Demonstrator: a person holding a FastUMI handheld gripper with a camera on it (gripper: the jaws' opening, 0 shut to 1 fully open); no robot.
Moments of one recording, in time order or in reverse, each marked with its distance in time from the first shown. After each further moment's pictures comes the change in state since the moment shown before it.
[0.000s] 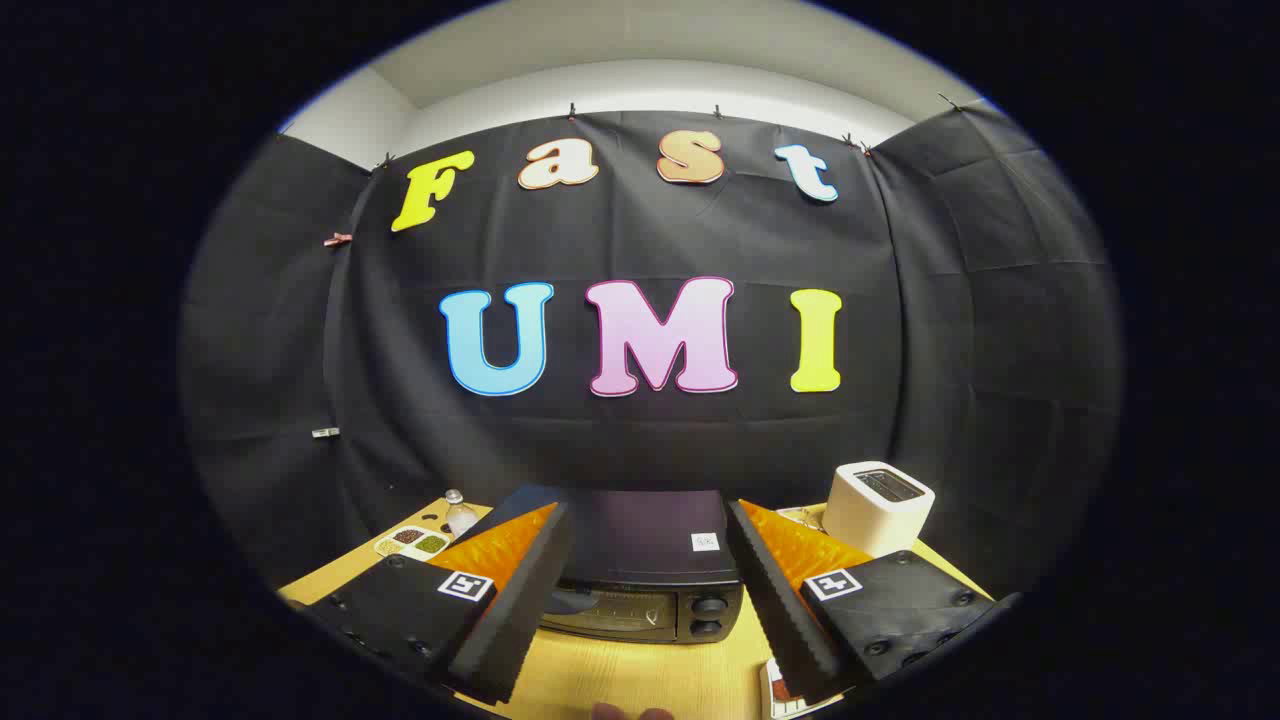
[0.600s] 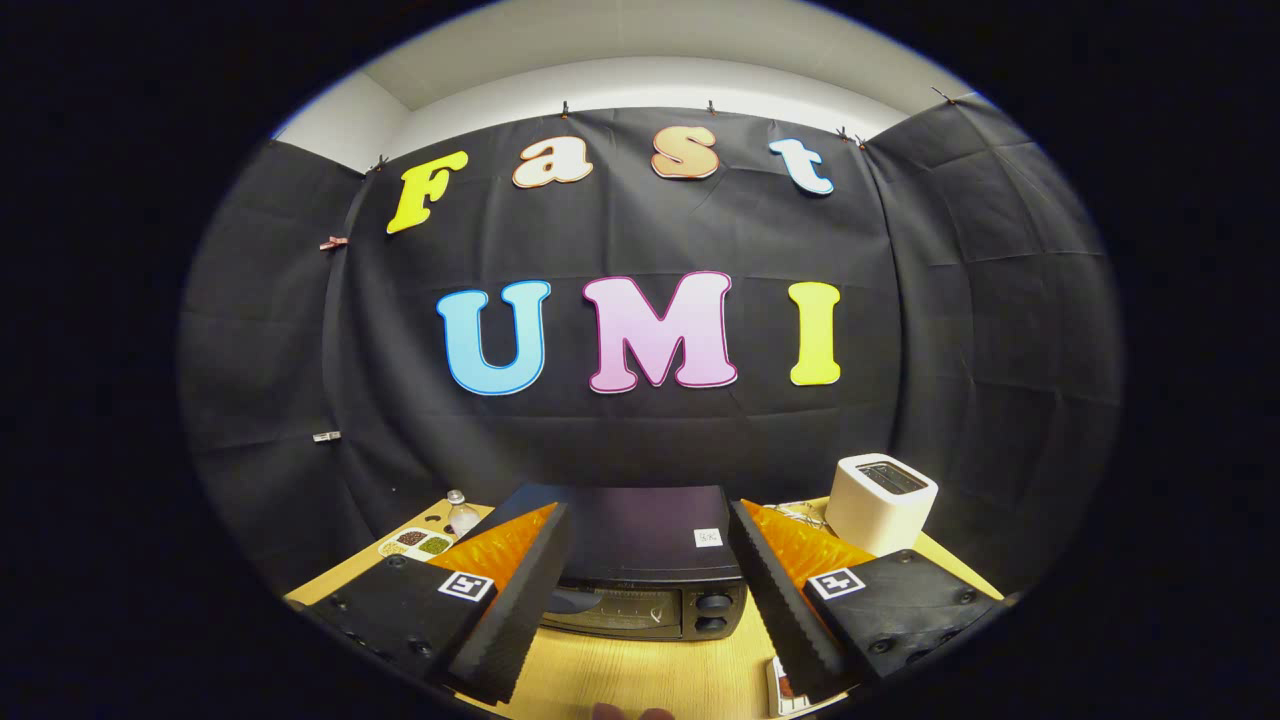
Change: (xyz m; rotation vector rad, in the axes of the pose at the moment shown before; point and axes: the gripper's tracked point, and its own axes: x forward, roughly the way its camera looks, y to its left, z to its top) arm -0.002 -0.001 -0.002 0.013 0.013 -0.001
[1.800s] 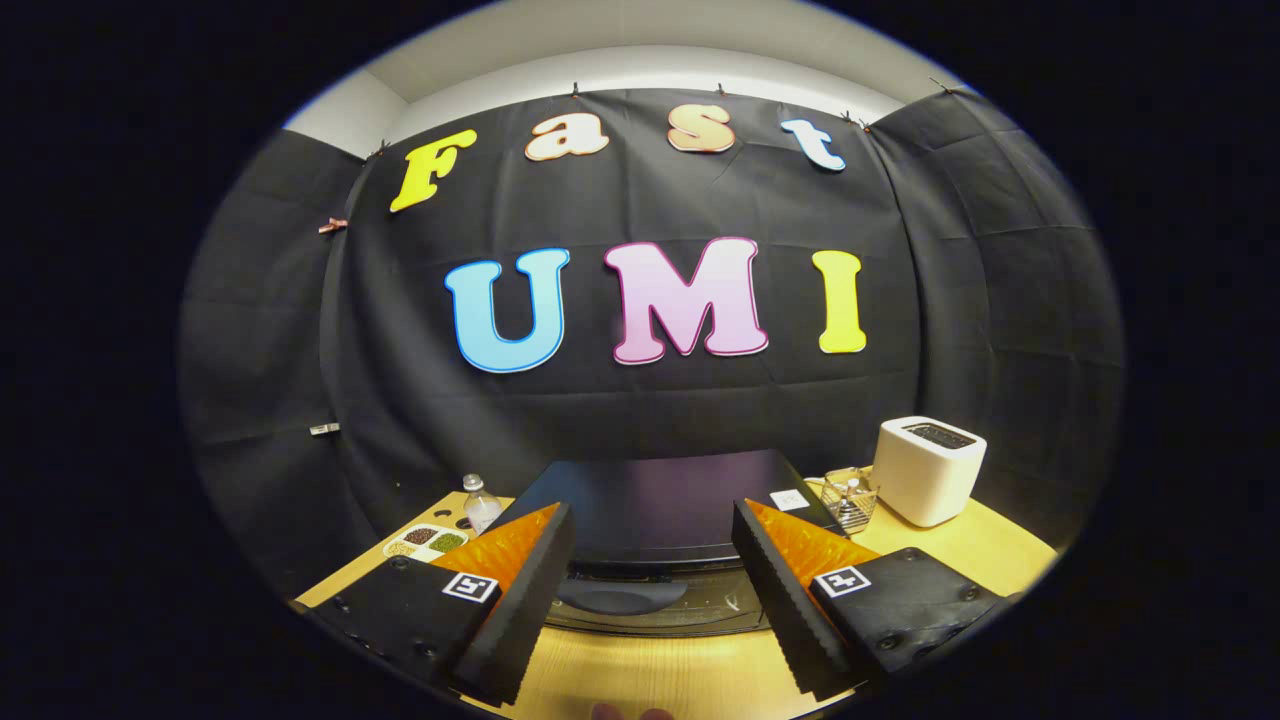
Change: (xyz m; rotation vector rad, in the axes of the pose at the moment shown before) arm 0.050 0.081 -0.078 0.022 0.036 -0.004
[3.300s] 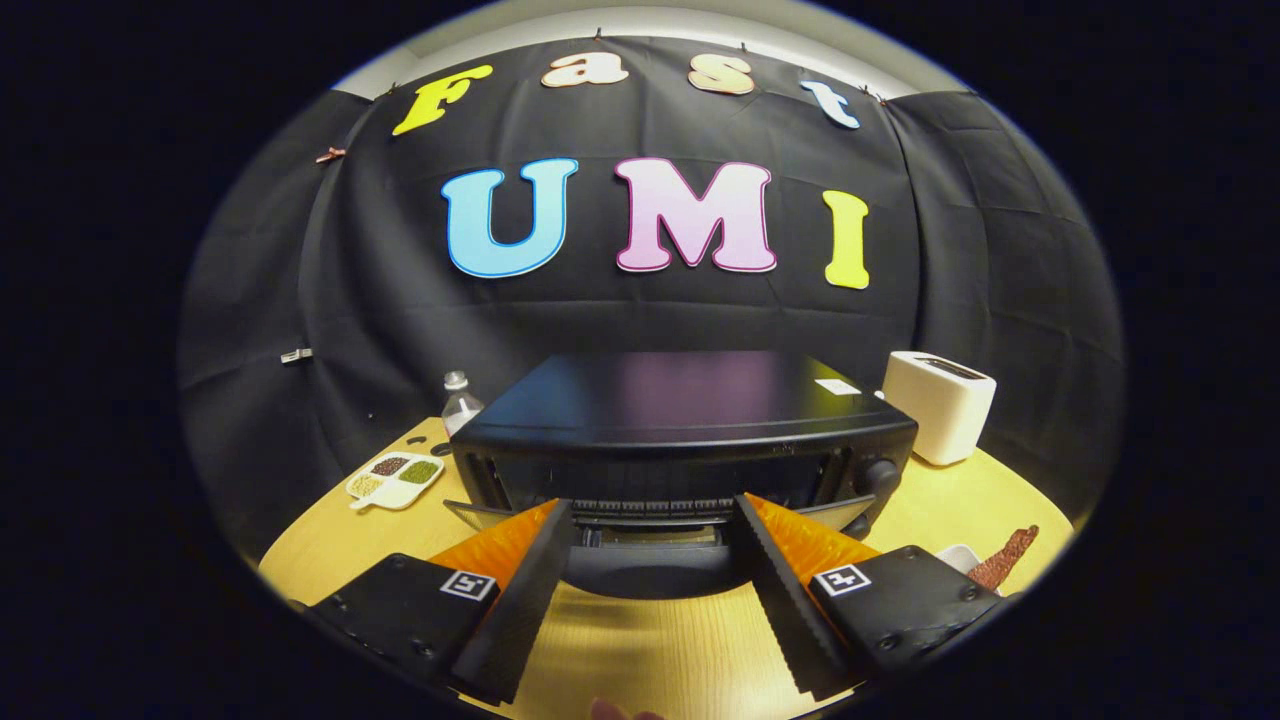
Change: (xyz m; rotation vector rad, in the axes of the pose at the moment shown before) arm -0.004 0.023 -0.108 -0.054 0.172 -0.074
